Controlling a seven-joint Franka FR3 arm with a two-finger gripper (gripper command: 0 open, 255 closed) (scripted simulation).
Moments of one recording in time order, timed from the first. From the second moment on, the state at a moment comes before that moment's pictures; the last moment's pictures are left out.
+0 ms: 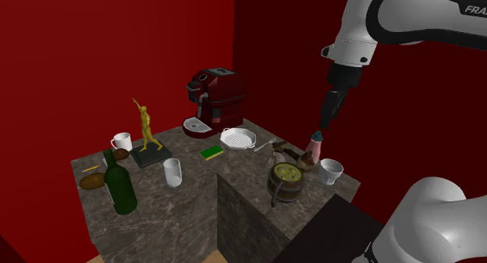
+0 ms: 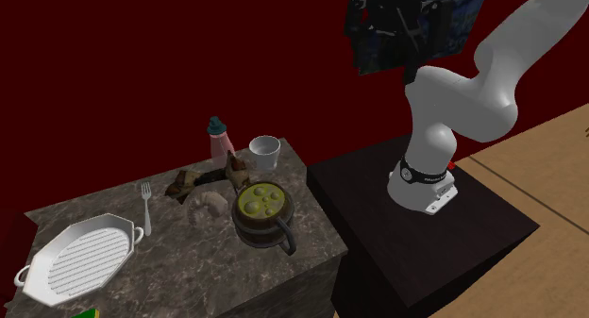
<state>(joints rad) -0.02 -0.83 0.06 -2.30 0.10 1.46 -0.17</state>
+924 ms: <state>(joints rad) -0.08 -0.55 -0.01 -2.40 0.03 1.82 -0.24</state>
